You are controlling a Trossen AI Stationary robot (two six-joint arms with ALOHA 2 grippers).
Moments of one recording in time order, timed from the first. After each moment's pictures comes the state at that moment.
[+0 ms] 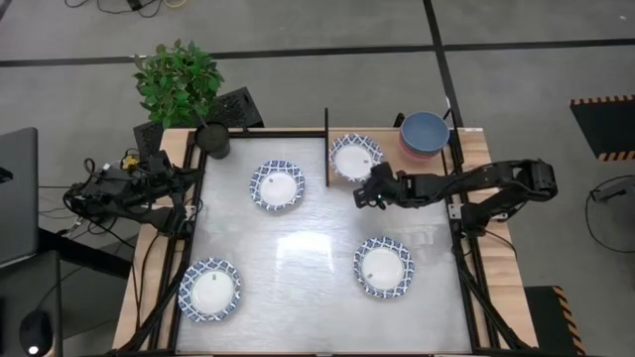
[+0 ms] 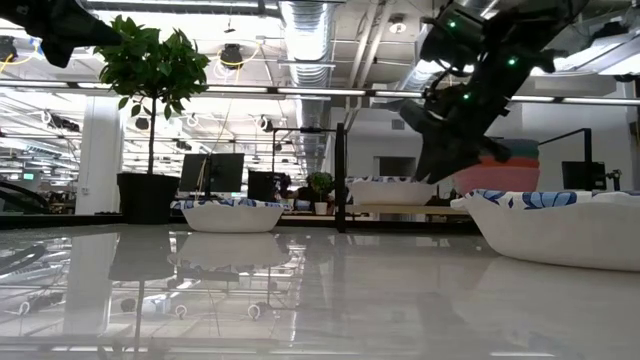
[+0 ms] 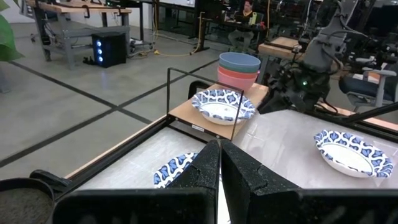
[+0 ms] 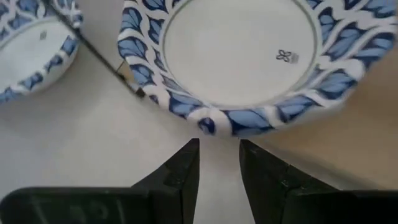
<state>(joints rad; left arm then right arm) -0.21 0.03 0.65 -0.74 -0.70 -0.22 -0.13 1.40 0.74 -0.26 0.52 0.85</state>
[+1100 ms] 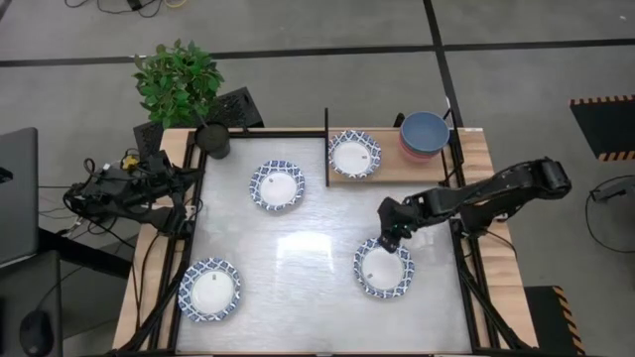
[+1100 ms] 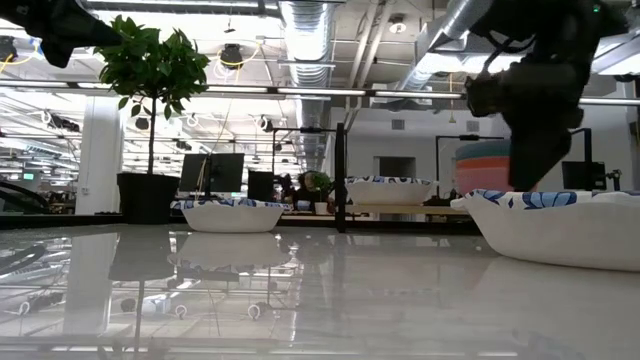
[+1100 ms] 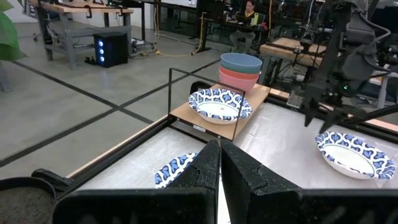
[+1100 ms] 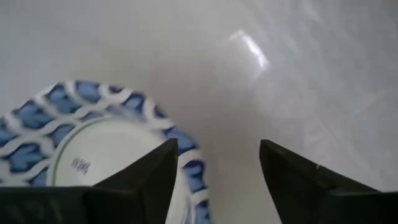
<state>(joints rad) -0.21 0.03 0.65 -0.75 -0.71 -0.23 0.14 1.26 0.74 -0.66 0.09 0.77</state>
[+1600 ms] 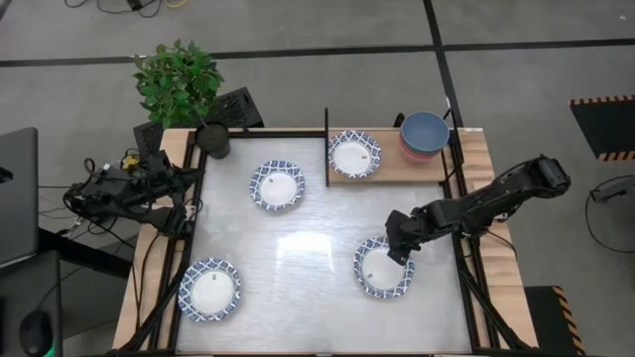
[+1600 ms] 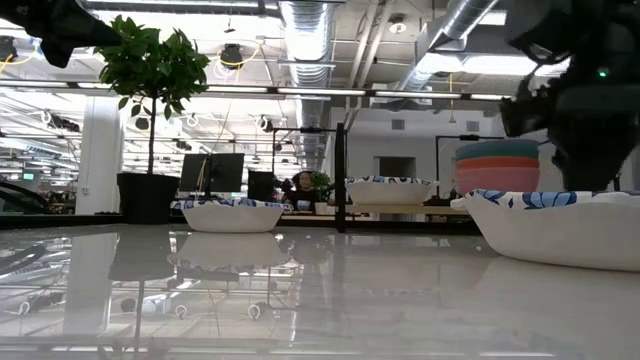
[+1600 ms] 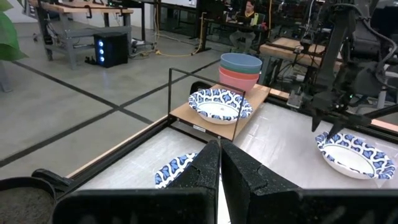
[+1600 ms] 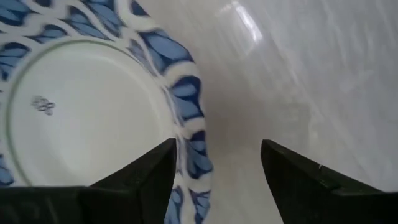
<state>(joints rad) -0.21 0.03 0.65 -0.75 -0.71 -0.23 0.27 1.26 0.65 -0.69 0.08 0.88</state>
